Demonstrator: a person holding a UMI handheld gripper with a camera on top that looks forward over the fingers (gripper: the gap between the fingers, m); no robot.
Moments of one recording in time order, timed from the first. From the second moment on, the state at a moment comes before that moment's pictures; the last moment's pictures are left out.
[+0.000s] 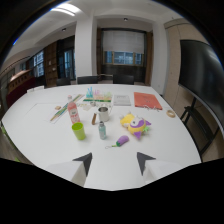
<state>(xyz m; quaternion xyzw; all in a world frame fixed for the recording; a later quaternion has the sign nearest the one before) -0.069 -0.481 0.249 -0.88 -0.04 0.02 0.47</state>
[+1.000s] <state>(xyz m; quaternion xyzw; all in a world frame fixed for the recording) 0.360 -0.232 0.130 -0.91 0.02 -0.07 0.42</state>
